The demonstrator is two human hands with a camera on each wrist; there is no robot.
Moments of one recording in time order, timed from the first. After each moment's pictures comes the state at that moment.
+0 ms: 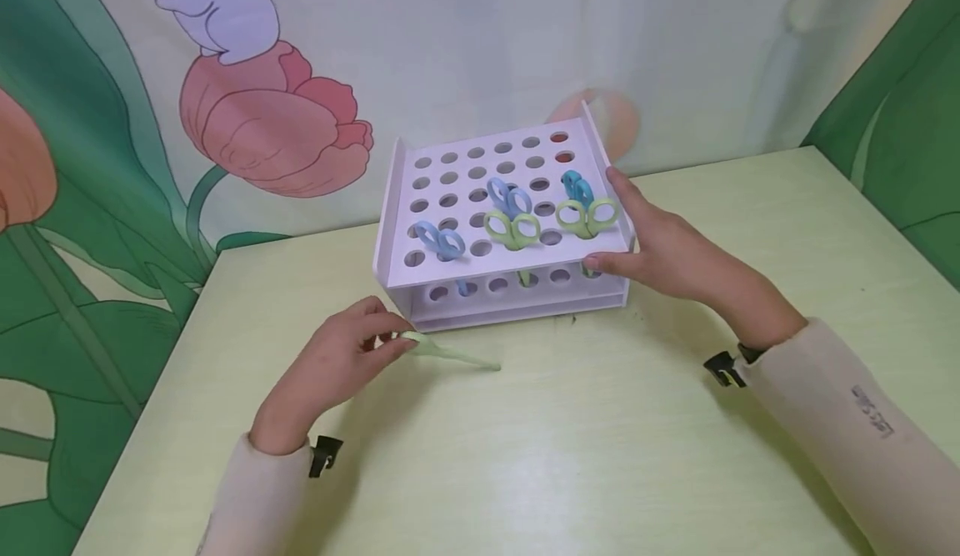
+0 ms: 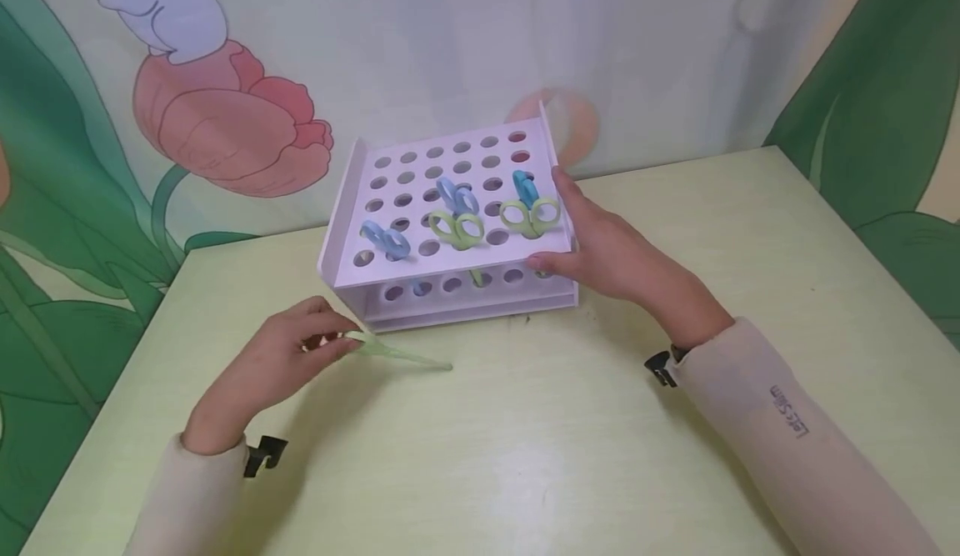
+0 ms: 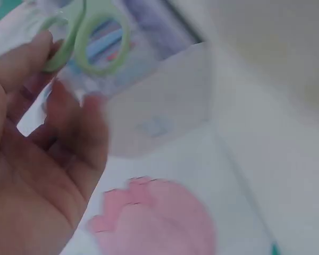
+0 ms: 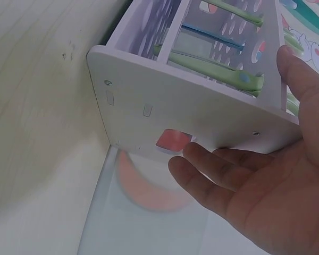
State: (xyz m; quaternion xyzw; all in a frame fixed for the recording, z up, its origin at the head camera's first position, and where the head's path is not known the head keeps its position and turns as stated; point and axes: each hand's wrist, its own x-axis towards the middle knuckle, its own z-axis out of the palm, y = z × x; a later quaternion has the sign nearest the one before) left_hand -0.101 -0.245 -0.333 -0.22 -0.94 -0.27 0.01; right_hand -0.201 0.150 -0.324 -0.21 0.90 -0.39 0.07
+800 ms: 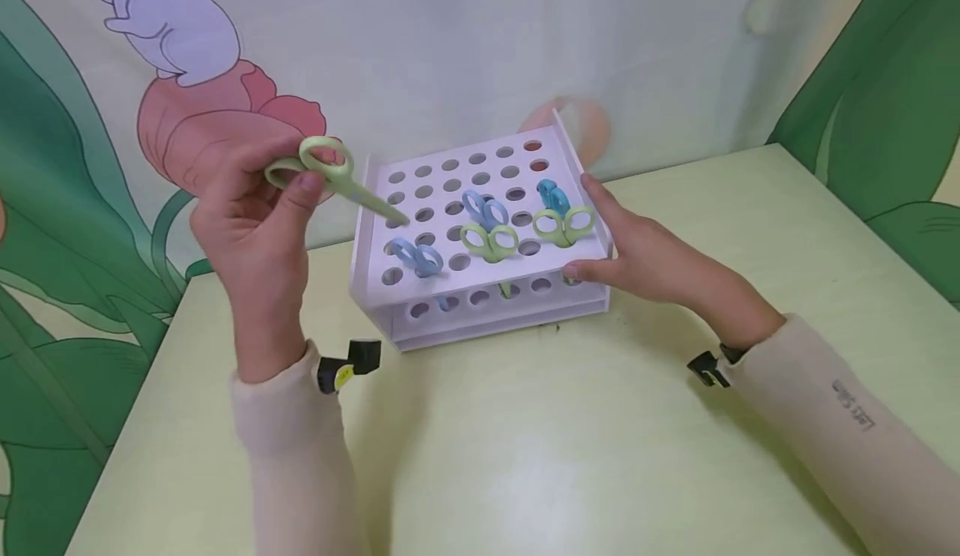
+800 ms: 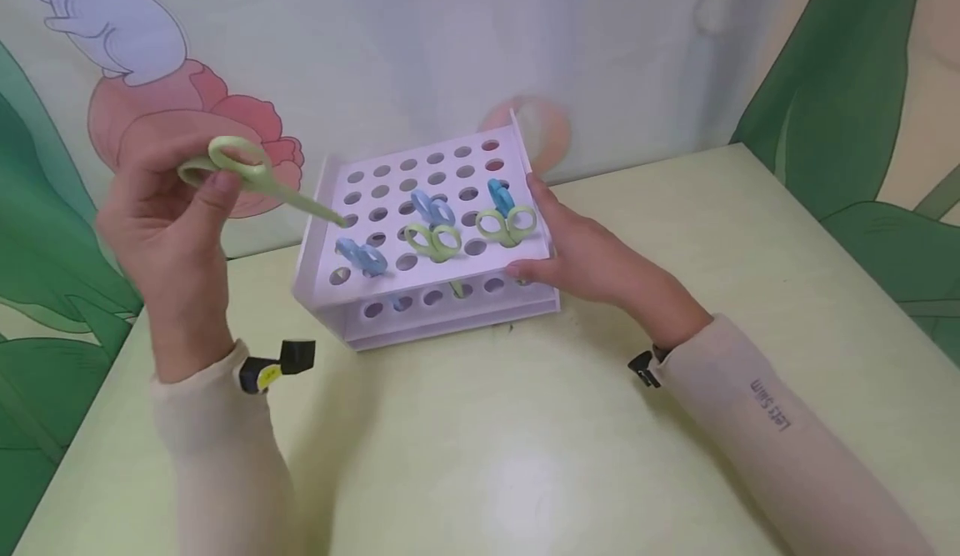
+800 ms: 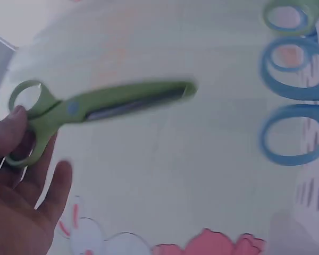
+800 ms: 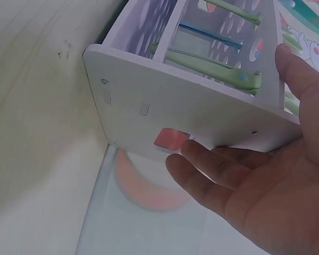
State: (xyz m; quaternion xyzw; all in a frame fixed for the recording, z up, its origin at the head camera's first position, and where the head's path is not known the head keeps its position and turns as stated) left_hand -0.157 -0.191 -0.229 -0.26 -0.62 -0.63 0.38; right_hand -0.201 0.151 -0.325 -0.20 0.90 -0.38 0.07
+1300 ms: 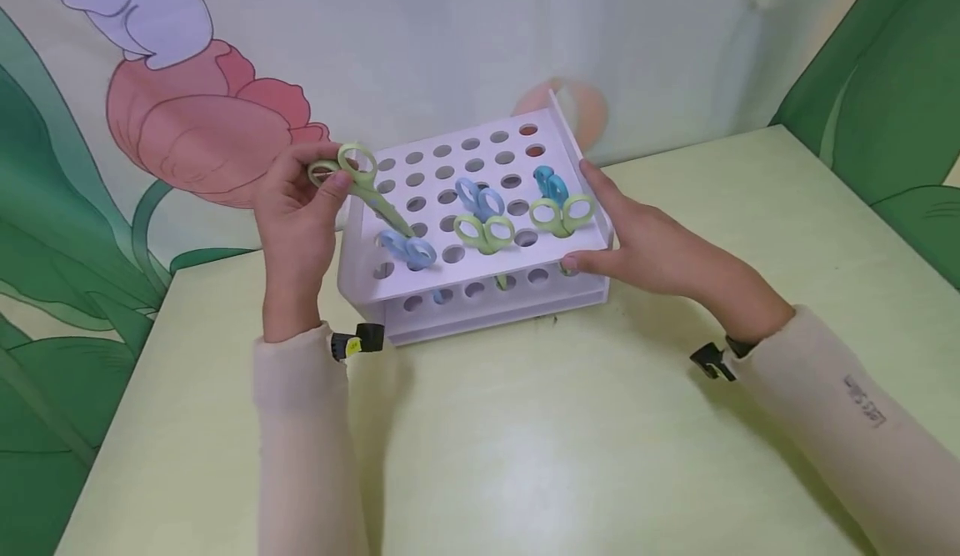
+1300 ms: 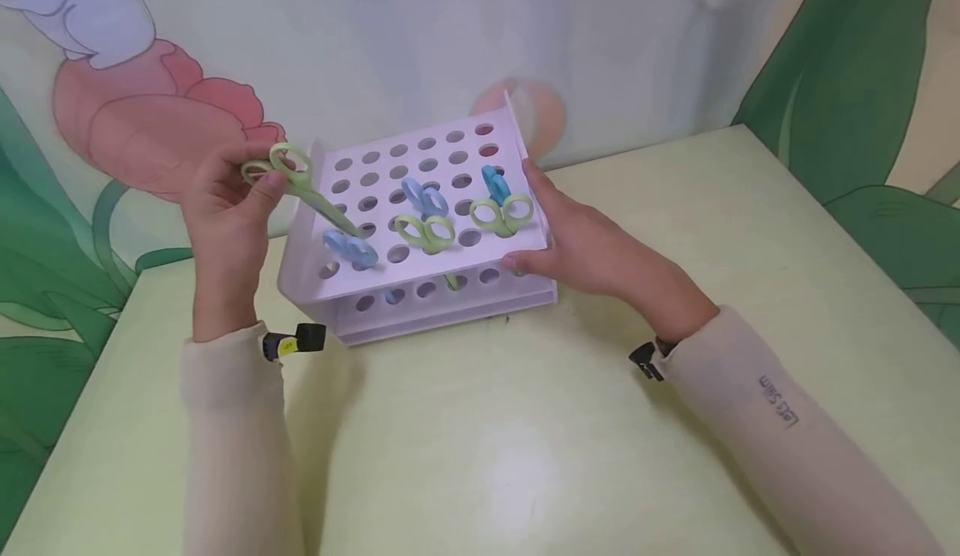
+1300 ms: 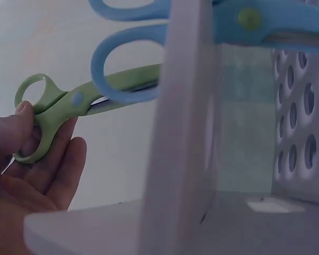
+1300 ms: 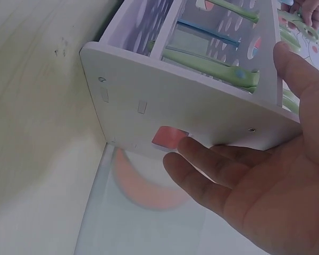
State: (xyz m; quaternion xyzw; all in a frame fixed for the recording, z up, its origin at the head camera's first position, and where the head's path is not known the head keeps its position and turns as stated) left_hand -0.211 -0.200 -0.277 -0.17 -0.73 -0.59 0.31; right_hand -0.199 0.151 -0.321 -0.21 0.90 -0.38 0.08
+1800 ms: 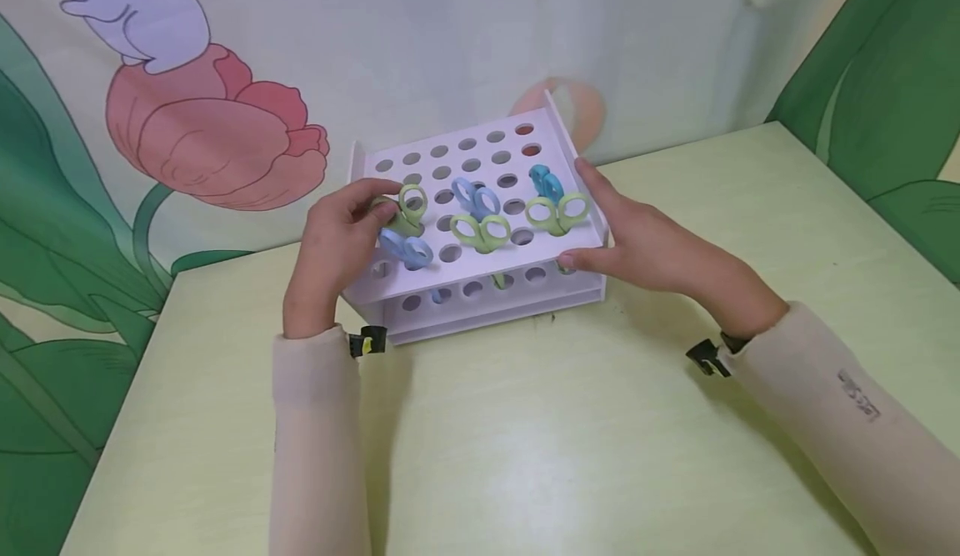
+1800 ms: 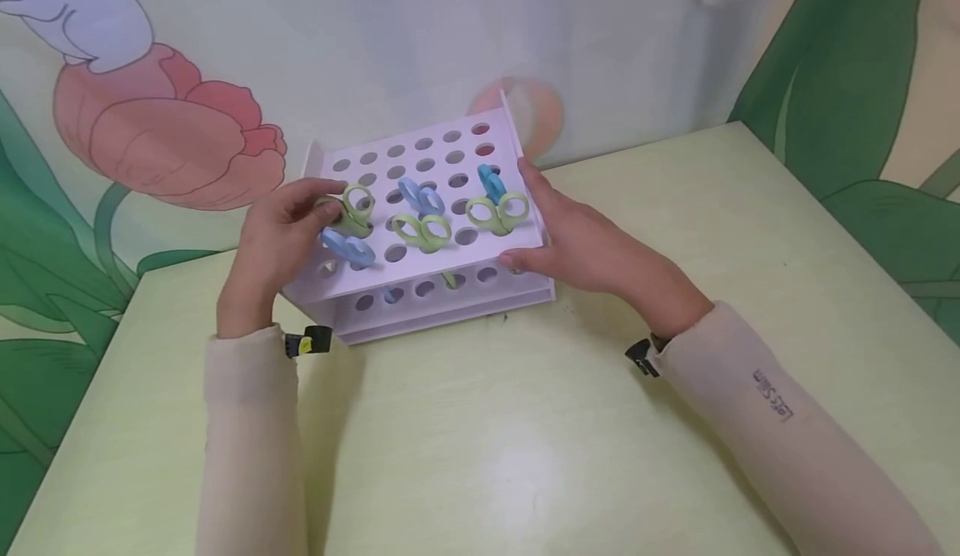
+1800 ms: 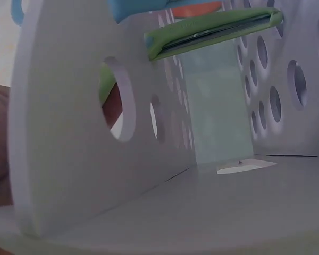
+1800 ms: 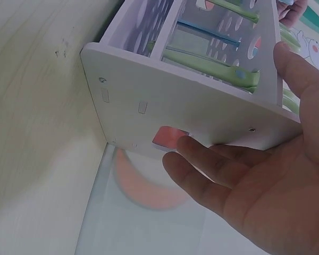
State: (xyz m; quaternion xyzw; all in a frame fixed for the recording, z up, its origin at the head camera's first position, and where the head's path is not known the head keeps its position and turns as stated) left_hand -0.213 -0.188 -0.285 -0.06 -0.92 -0.37 0.10; right_hand -0.198 0.153 -0.321 -0.20 0.90 -0.37 0.08
